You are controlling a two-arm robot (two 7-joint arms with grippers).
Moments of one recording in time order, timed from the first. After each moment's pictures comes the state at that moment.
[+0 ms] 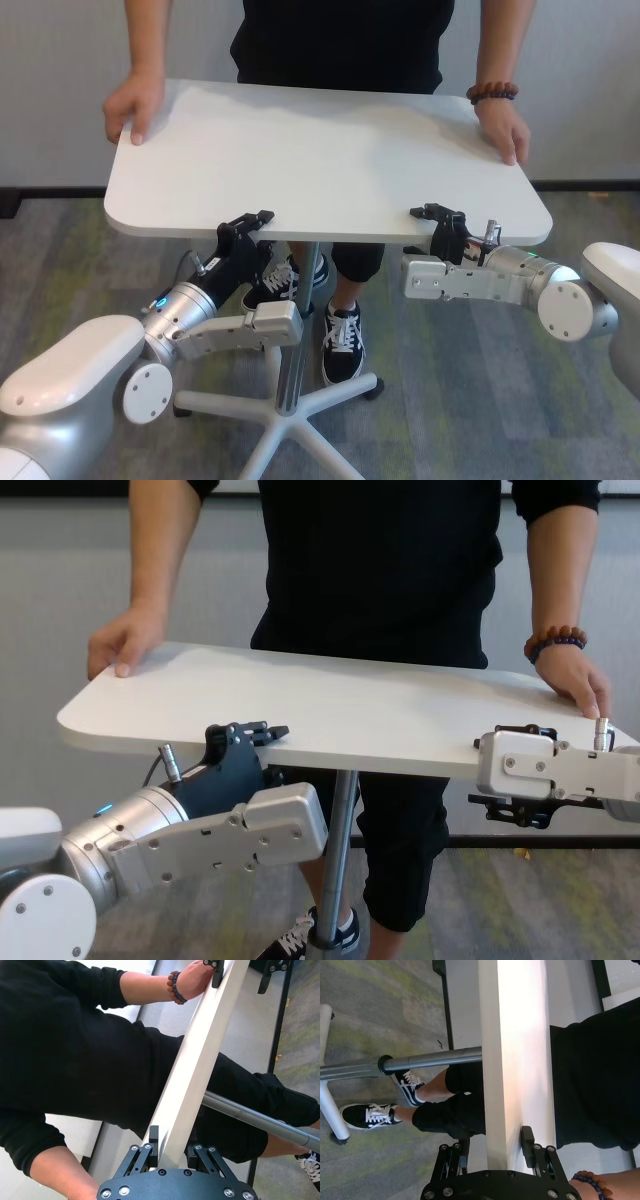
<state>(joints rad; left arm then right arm) -0.62 0.18 0.64 -0.64 0.92 -0.46 0.47 0.69 0.32 -0.68 -0.72 -0.69 -0.30 0.18</state>
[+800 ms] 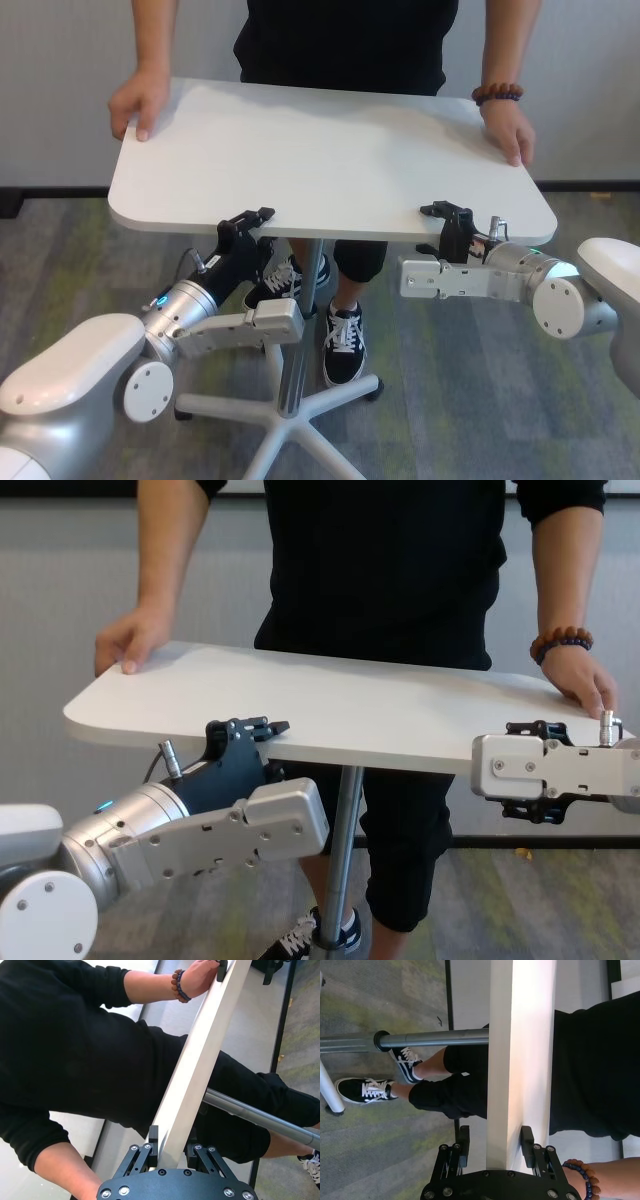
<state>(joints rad) -0.62 0.18 0.64 -0.63 0.91 -0.45 0.46 0.68 0.35 -0.70 -0.81 -0.72 -0.17 0.21</state>
